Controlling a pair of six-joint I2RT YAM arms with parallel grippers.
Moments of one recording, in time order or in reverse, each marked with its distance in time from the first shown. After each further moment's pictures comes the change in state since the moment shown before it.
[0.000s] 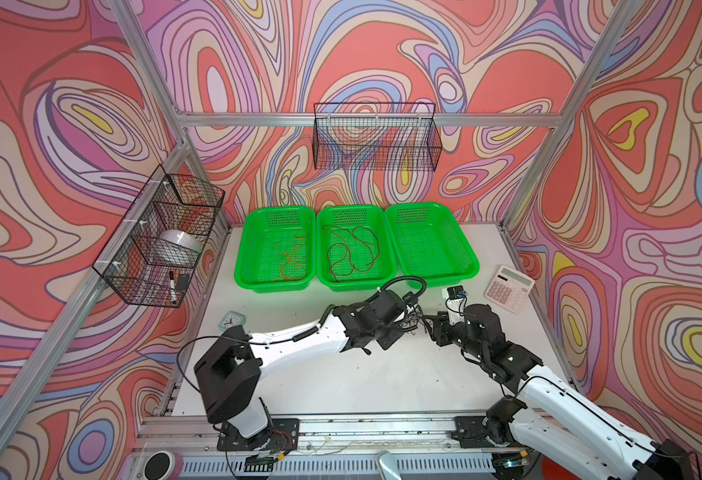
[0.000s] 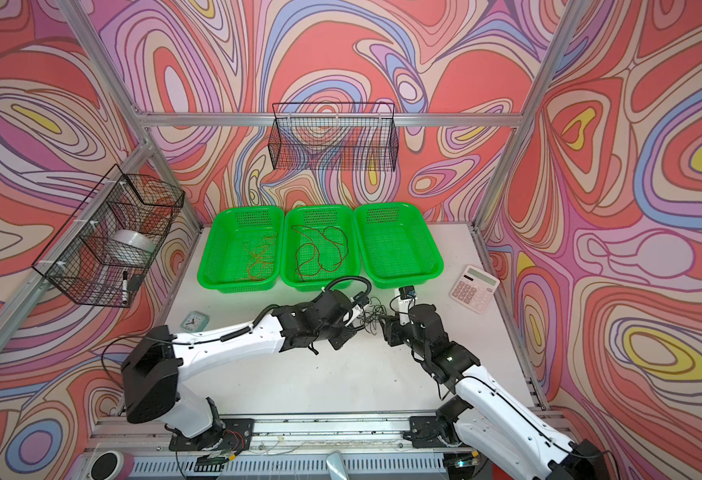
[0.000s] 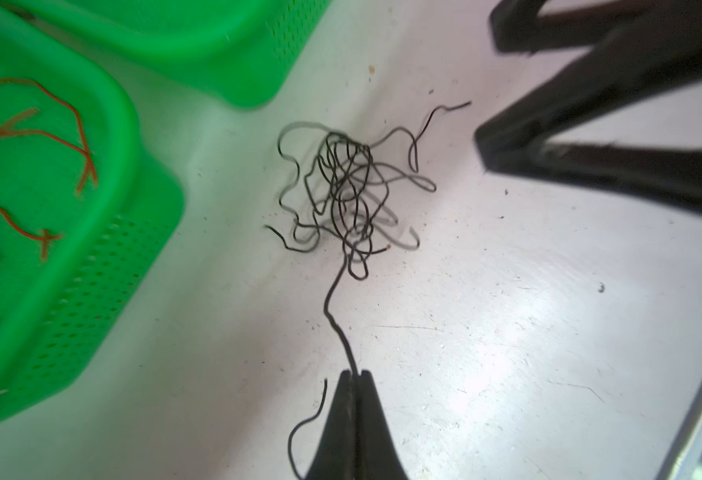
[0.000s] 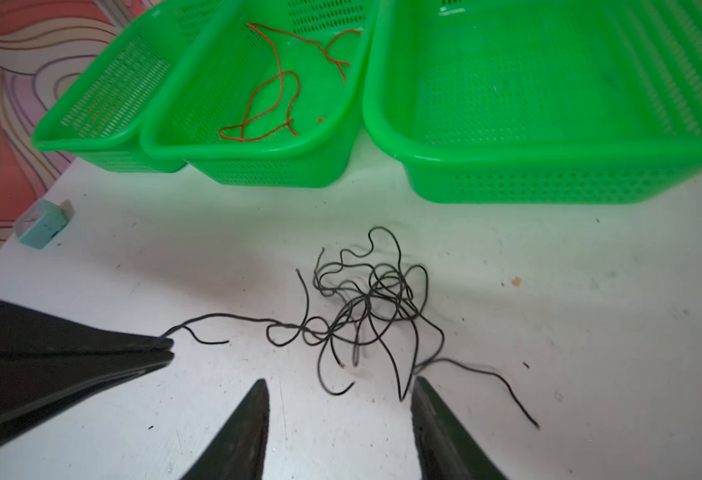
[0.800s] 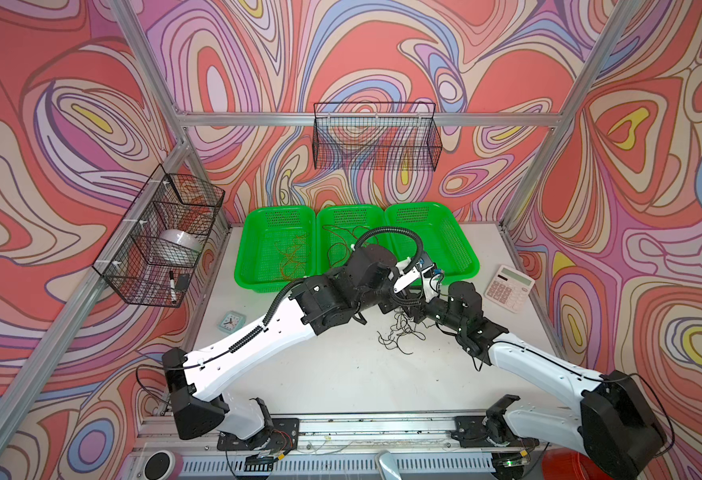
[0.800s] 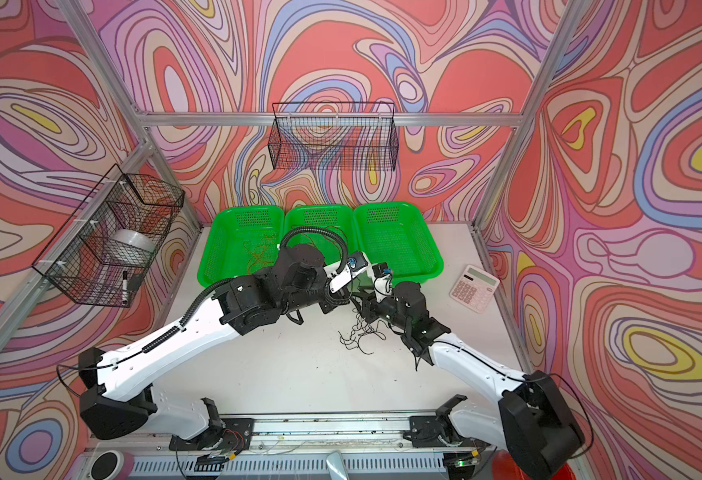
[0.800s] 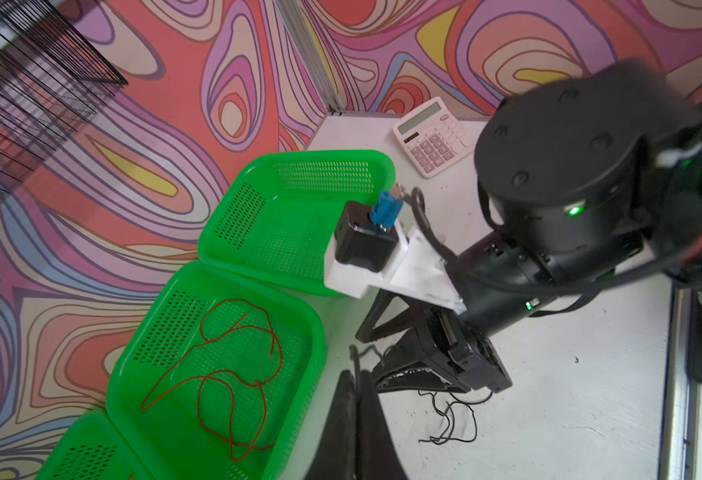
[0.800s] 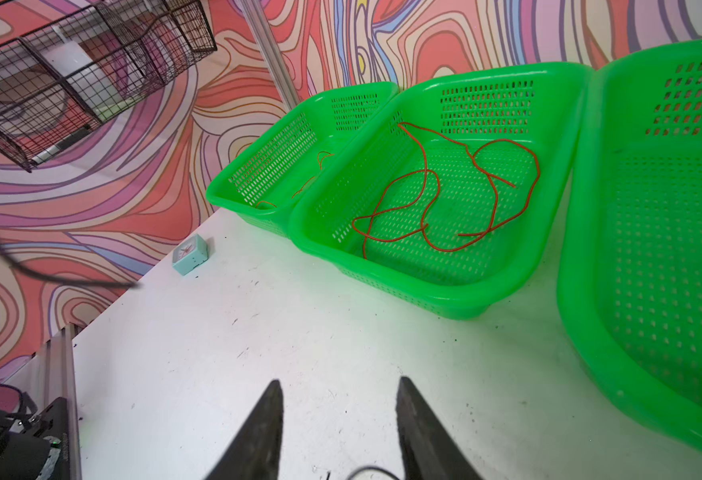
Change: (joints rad) left arm 0.000 -0.099 0.460 -0.193 -0.014 0.311; right arm 0.002 0.420 0.127 0.492 -0.278 -0.004
